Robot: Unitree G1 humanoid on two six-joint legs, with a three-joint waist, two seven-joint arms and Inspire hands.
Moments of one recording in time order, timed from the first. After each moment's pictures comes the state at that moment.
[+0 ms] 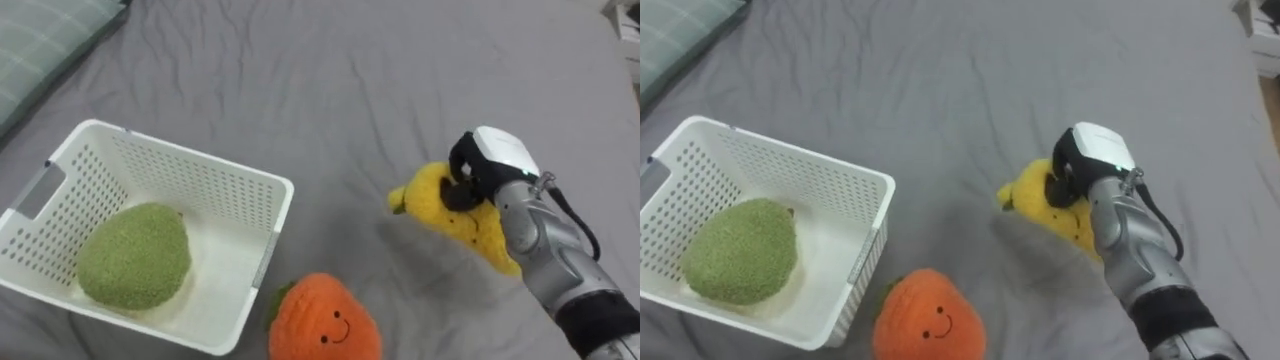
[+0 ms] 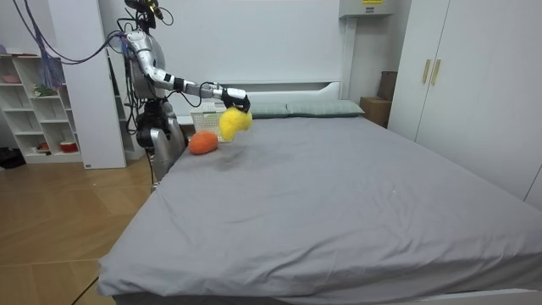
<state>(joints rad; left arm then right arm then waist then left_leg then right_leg) 0.09 0.25 0.02 1.13 -0.51 0.04 0.04 -0.33 -0.47 0.26 0.41 -0.62 0.09 -0.09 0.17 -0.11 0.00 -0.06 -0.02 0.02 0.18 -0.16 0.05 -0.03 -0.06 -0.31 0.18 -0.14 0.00</state>
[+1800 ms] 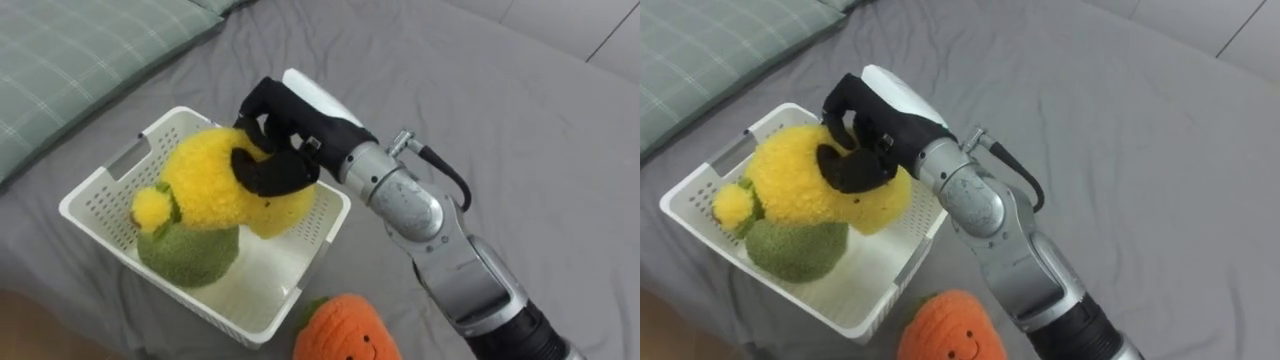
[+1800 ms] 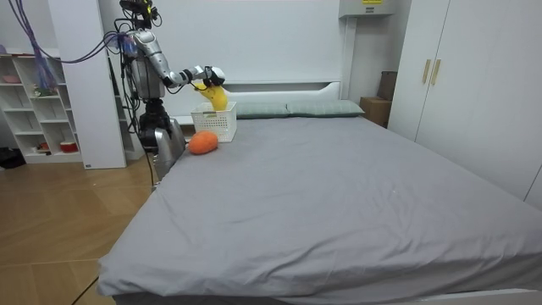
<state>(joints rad) 0.10 0.18 0.02 1.05 -0.42 0.06 0.06 -0.39 -0.17 0.49 -0.12 -0.39 0.24 0.25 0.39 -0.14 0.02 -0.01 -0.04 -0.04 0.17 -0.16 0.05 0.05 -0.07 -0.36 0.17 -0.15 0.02</state>
